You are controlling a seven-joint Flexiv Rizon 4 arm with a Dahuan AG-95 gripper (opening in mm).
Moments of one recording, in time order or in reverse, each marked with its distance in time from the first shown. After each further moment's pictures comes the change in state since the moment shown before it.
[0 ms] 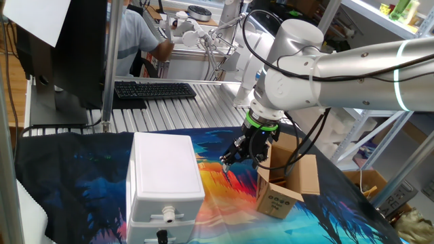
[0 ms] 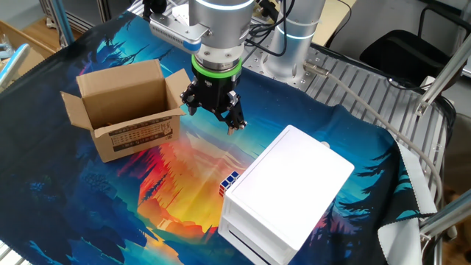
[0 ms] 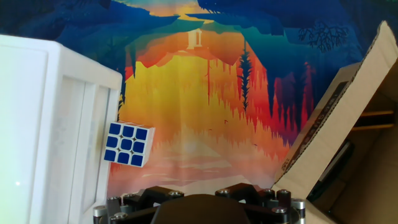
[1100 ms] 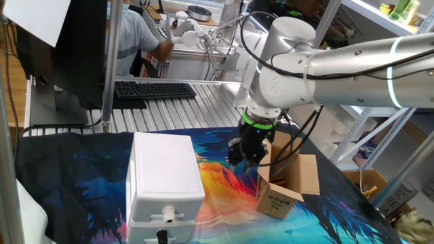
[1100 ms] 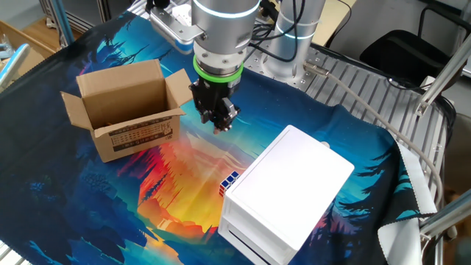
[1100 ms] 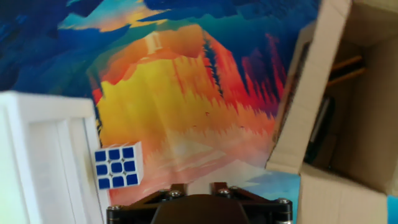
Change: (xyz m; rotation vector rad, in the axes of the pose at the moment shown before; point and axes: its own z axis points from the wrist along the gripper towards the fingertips) arm -0.001 0.000 0.000 0.049 0.029 0.334
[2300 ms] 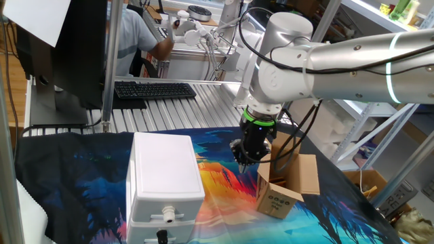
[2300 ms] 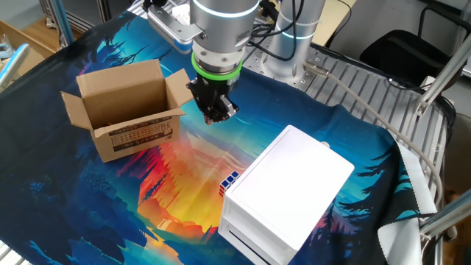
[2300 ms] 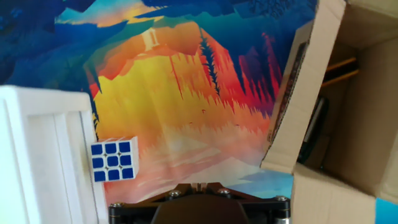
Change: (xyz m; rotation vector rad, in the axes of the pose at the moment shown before) arm 0.001 -0.012 -0.009 0.036 0.018 -0.133
